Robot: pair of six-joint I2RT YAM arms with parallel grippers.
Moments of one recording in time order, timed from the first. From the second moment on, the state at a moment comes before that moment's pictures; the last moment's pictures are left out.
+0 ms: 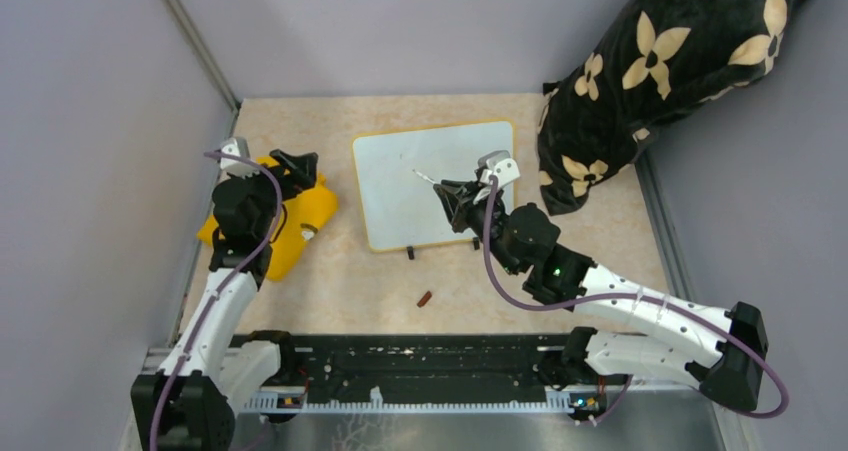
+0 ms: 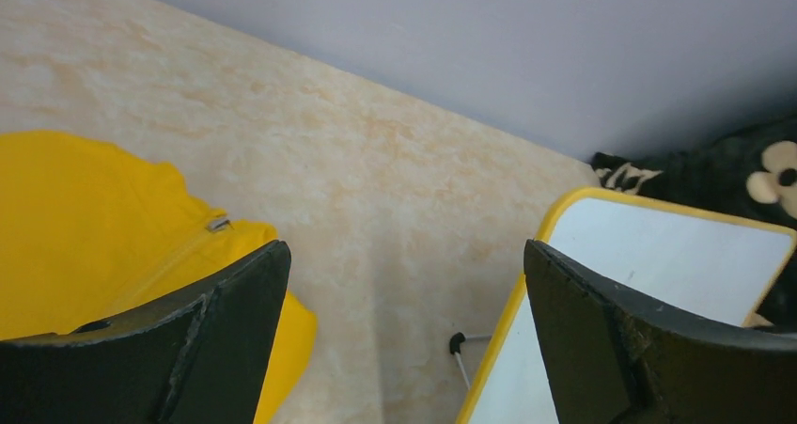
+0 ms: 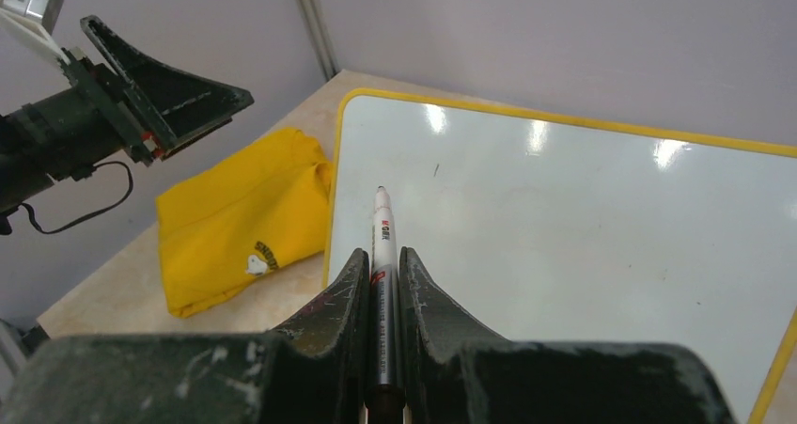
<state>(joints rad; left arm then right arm) -0.07 0.92 0.62 0.26 0.02 -0.48 1.04 0.97 0.79 0.29 0.43 0.12</state>
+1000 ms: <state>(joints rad) -0.04 1.08 0.41 0.68 0.43 -0.61 1.04 0.99 0.82 0.27 0.42 0.14</state>
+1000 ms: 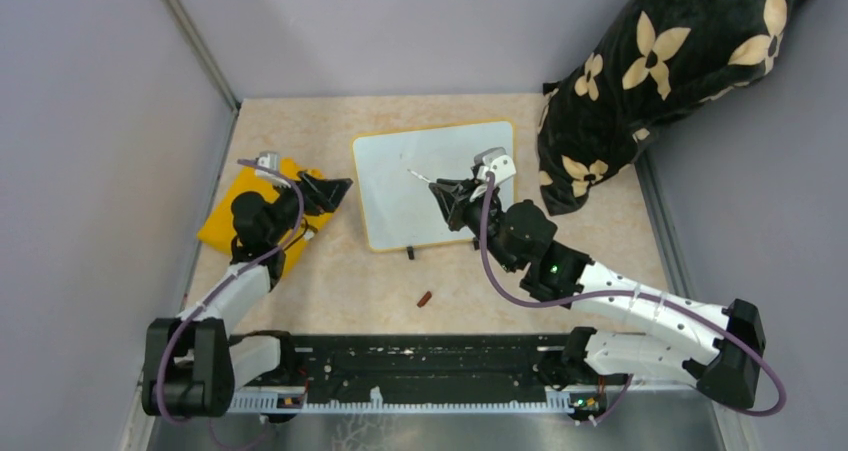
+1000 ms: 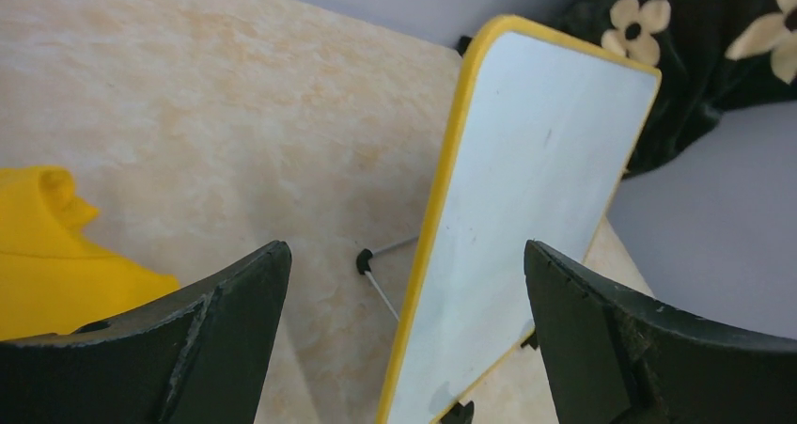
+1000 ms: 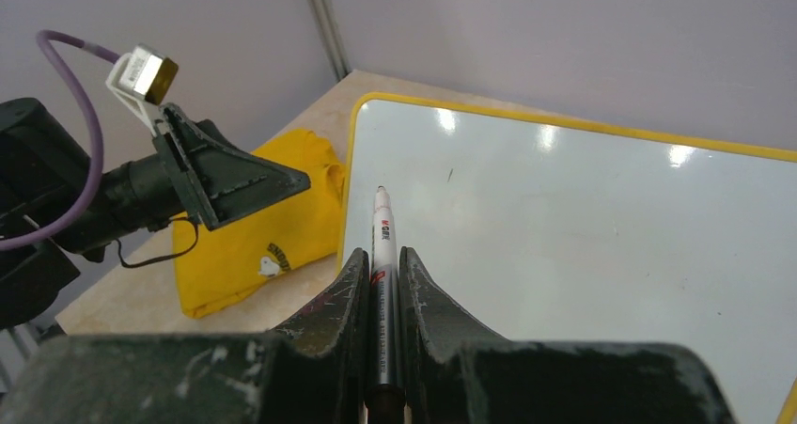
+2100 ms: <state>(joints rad) -0.04 1.61 0.49 1.12 0.99 -0.76 1.04 1.08 0.82 0.30 0.36 0.21</state>
